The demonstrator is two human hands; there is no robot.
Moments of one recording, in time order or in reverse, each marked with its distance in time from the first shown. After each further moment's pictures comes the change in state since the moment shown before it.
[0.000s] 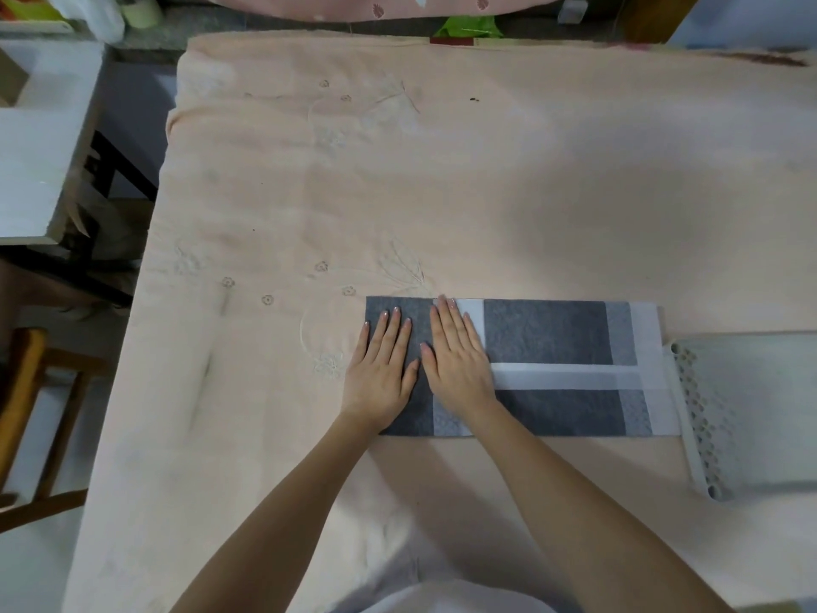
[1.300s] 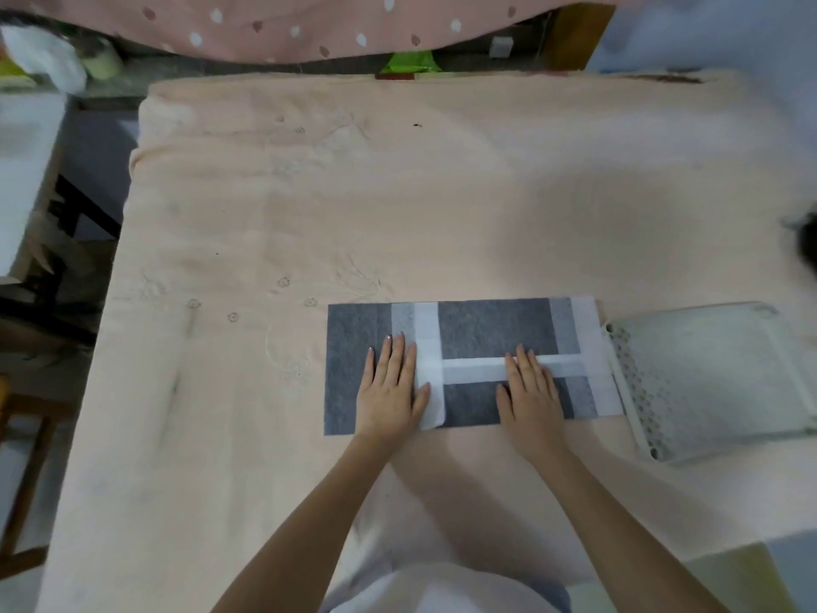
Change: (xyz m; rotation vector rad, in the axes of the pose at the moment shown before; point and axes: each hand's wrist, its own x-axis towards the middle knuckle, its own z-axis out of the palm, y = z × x) left_hand -0.016 0.067 0.007 -0.020 -0.151 -0.006; right_hand -0.116 0.108 -0.009 0.136 0.047 0.312
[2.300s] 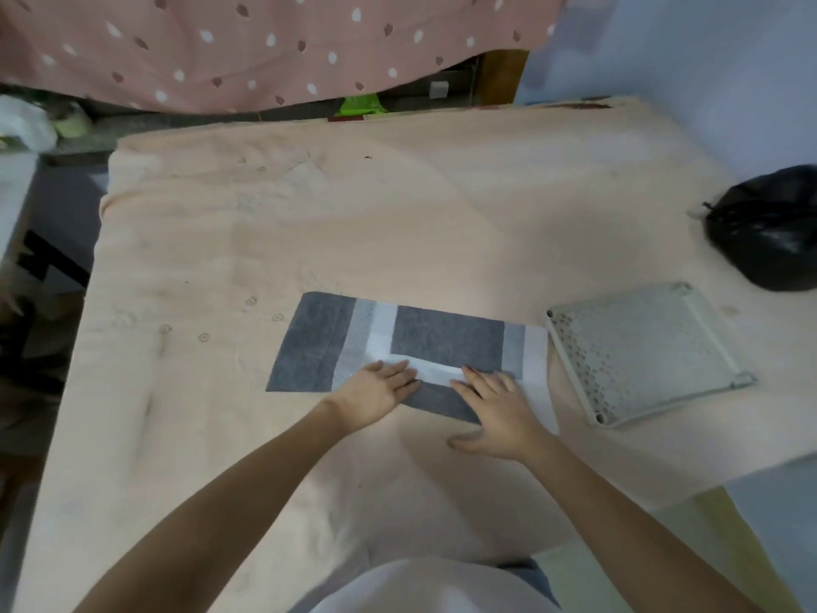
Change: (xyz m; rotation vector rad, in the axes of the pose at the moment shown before) left_hand 0.014 0.007 -0.035 0.490 -0.225 0.727; right_hand -0.032 0.012 -0.035 -0.197 -0.274 -0.290
